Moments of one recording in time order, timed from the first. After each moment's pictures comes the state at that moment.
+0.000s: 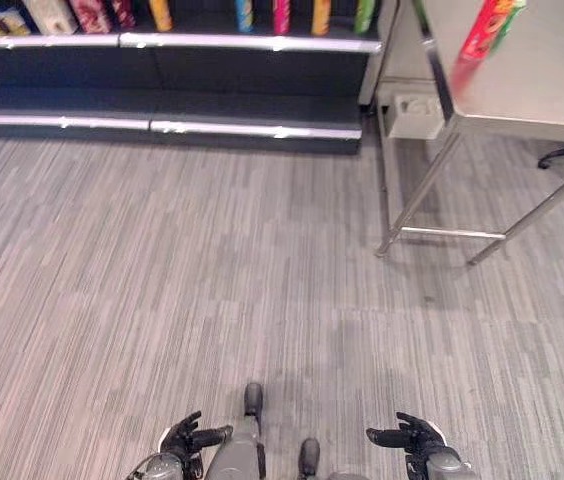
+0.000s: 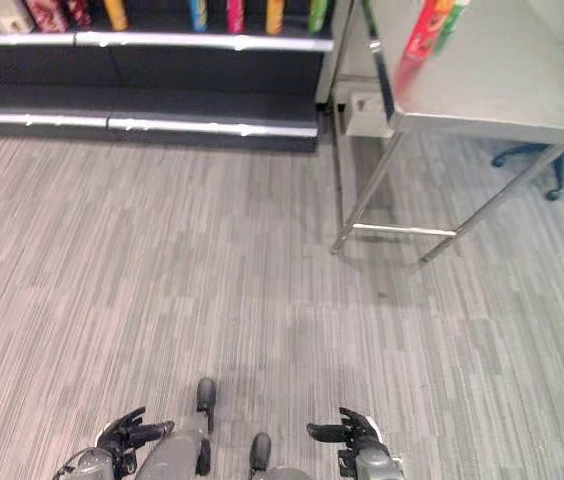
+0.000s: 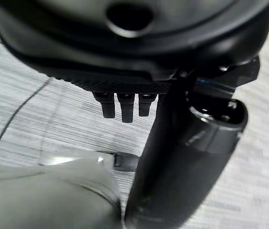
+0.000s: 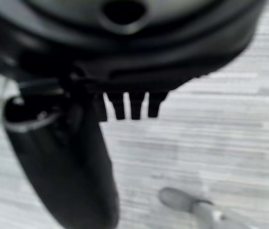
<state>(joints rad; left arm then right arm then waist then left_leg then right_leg) -0.04 0.19 -0.05 1.12 -0.37 -0.04 0.08 -0.08 -0.27 0.14 1.13 0.22 0.00 -0.09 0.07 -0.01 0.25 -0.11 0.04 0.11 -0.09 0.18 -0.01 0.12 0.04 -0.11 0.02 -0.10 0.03</state>
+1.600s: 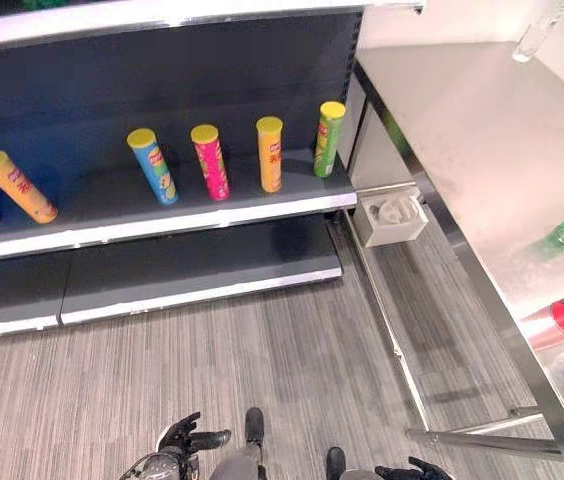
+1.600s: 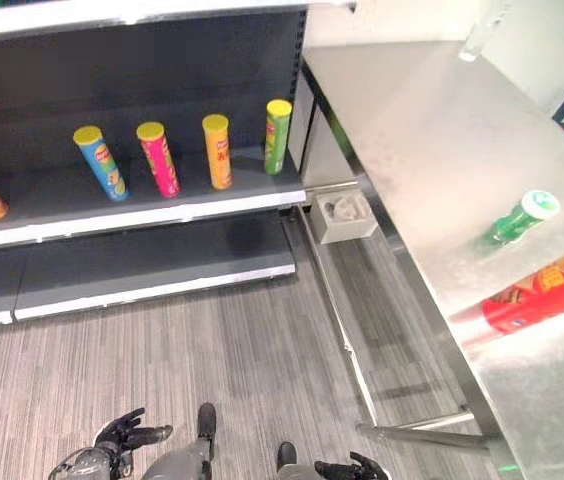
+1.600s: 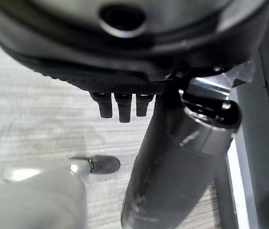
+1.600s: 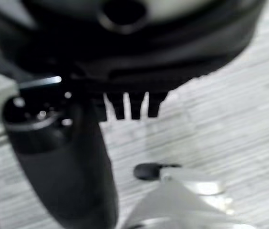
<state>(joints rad) -0.03 0.23 -0.11 1.14 -0.34 -0.04 0.06 -0.01 -0.24 0.03 1.19 0.26 -0.02 -0.08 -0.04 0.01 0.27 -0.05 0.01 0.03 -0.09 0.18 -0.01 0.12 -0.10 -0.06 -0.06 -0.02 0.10</state>
